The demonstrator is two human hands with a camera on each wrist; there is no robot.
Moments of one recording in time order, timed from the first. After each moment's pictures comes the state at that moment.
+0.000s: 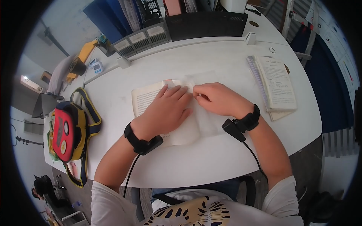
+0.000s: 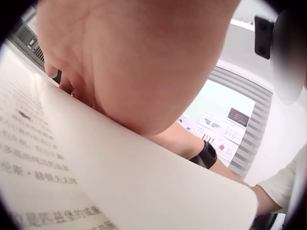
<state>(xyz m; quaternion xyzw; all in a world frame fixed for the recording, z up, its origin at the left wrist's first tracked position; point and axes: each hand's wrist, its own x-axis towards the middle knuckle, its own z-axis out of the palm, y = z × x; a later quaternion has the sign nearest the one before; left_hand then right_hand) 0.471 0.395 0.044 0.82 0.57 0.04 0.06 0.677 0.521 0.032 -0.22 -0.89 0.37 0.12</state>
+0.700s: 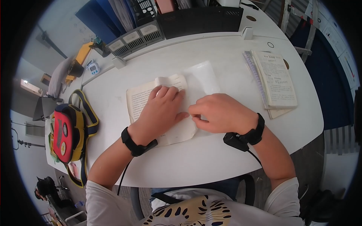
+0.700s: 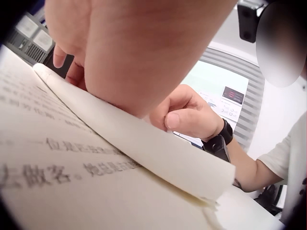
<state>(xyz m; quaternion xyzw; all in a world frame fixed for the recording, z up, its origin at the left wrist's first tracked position) 0.482 0.393 0.036 0.79 0.61 0.05 0.01 0.703 0.491 0.044 -0.12 -0.94 0.28 0.12</state>
